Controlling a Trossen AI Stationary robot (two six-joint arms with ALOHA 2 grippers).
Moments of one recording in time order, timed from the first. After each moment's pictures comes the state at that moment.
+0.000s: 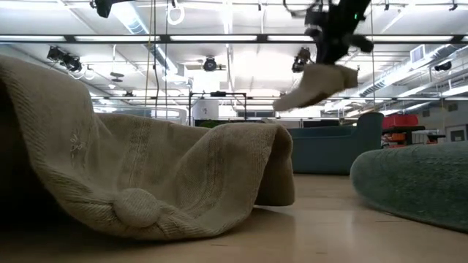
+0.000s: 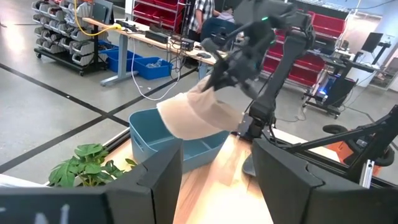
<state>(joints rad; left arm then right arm) 0.04 0.63 0.85 -0.33 -0.32 -0.28 -0.39 1.30 1.27 -0.96 0.24 -0.87</state>
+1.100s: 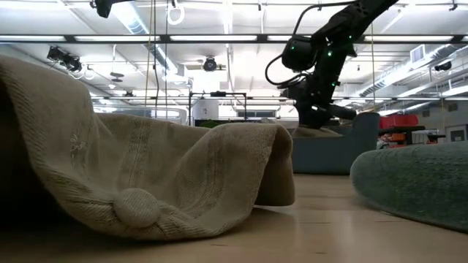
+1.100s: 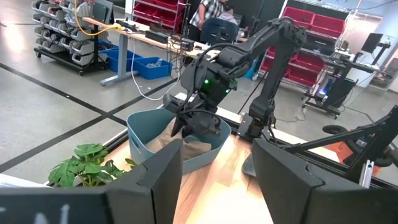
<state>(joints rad) 0.04 0.63 0.85 -0.33 -0.32 -0.28 -0.48 1.60 1.06 -0.59 0.21 -1.14</state>
